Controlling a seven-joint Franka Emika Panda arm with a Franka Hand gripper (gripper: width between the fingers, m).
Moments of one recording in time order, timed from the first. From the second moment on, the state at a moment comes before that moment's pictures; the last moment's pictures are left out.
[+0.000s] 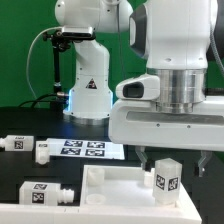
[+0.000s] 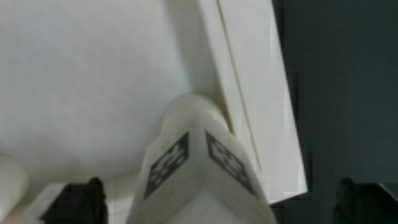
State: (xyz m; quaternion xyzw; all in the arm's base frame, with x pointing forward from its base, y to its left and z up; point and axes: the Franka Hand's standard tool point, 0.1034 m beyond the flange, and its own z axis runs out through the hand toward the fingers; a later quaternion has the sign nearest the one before) arm 0.639 0.115 0.079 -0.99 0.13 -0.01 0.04
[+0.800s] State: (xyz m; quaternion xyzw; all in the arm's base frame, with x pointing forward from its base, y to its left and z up) arm 0.641 0.112 0.076 -1.00 -0.07 -0.02 0.02
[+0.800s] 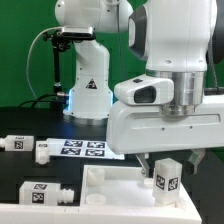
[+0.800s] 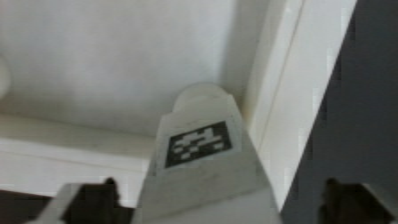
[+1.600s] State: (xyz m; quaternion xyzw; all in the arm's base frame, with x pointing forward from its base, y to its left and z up) arm 0.641 0.114 0.075 -0.90 0.44 -0.02 0.02
